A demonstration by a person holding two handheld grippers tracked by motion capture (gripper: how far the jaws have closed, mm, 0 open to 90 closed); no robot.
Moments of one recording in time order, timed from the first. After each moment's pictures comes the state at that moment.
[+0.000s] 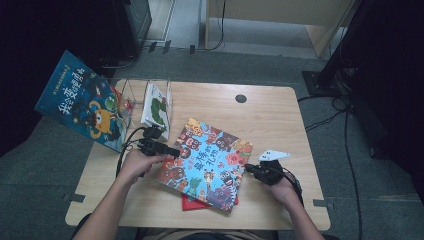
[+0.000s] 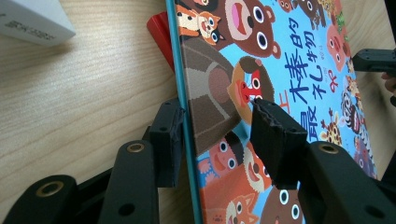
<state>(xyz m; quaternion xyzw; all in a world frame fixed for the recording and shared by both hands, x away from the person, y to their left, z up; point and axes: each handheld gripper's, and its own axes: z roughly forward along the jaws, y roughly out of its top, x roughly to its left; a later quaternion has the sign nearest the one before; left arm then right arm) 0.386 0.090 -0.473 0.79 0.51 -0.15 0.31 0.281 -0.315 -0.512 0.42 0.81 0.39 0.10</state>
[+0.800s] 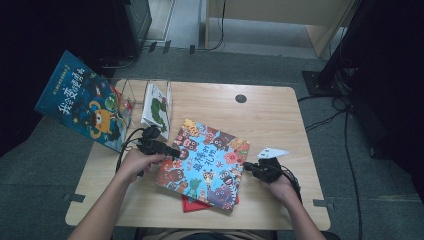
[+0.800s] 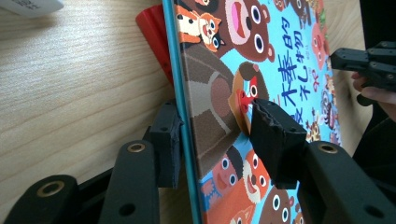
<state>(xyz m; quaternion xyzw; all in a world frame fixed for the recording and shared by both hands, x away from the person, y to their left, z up) 0.392 0.095 -0.479 0.77 0.52 -0.20 0.30 0.289 -0.312 -0.513 0.42 0.81 0.40 0.10</state>
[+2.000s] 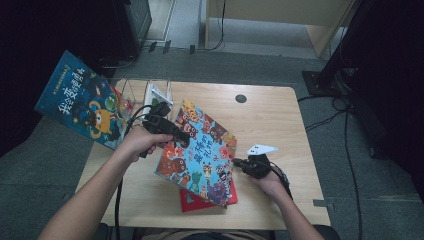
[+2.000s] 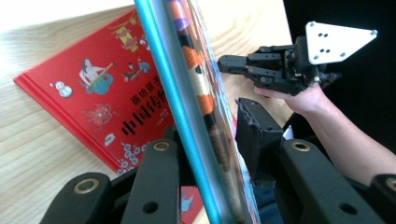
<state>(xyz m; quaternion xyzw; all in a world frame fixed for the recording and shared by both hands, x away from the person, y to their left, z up) 0.404 0.057 -0.376 0.79 0.49 -0.24 0.29 0.304 -0.283 -0.517 0.40 0.81 0.42 0.10</state>
